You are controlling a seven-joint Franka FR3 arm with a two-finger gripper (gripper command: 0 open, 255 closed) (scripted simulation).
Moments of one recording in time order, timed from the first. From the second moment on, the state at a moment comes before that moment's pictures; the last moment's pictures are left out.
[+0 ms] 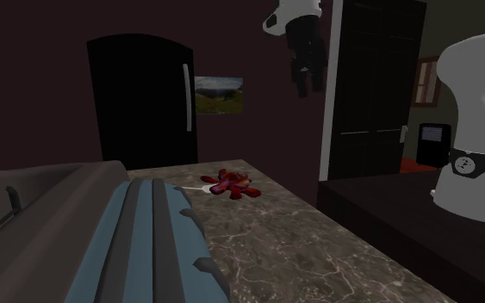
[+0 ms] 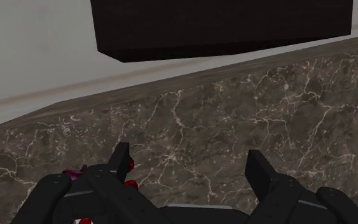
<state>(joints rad) -0.05 -0.37 -0.38 -2.44 -0.05 1.93 -0.22</state>
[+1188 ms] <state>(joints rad) -0.17 0.40 -0.49 -1.99 0.41 2.10 -0.79</state>
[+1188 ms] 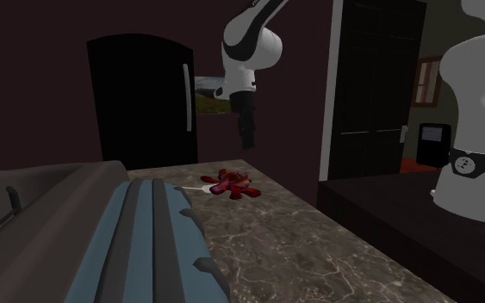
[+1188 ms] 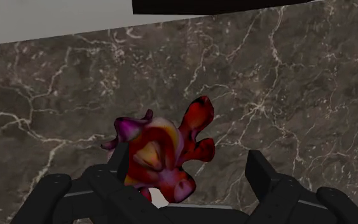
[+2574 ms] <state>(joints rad) -0.30 0.72 -0.40 -1.73 0.55 2.10 -0.90</state>
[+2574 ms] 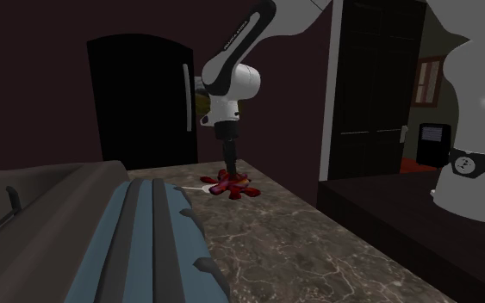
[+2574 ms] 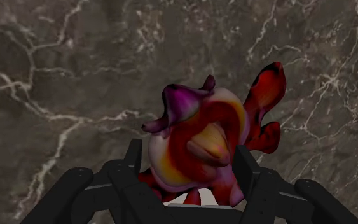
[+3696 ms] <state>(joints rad) -0.27 0.60 -0.44 -1.74 0.49 2.00 -0.85</state>
